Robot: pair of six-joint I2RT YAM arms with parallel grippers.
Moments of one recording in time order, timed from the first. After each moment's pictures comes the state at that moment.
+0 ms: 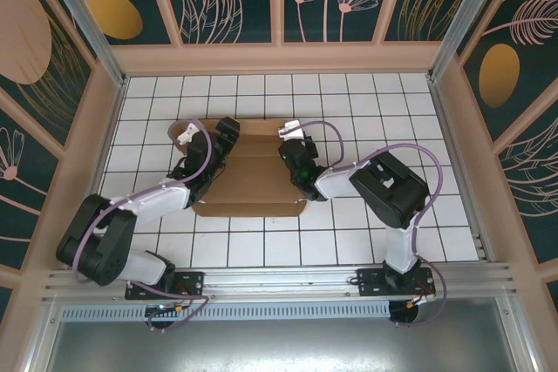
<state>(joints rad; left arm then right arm) -0.49 1.38 0.63 0.42 -0.21 -1.24 0.80 1.91 0.87 0.65 0.70 -0.04</state>
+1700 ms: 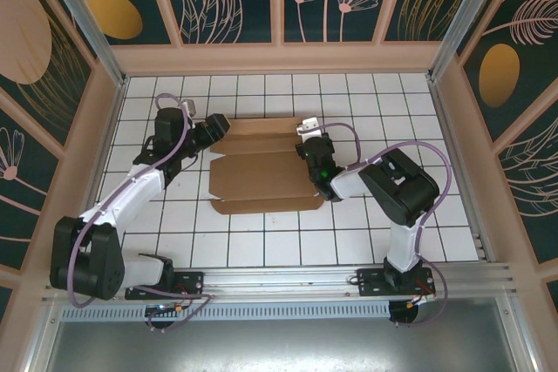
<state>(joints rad) -0.22 1.33 0.82 0.00 0.31 -0.77 0.68 1.88 0.75 0.86 0.59 -0.14</state>
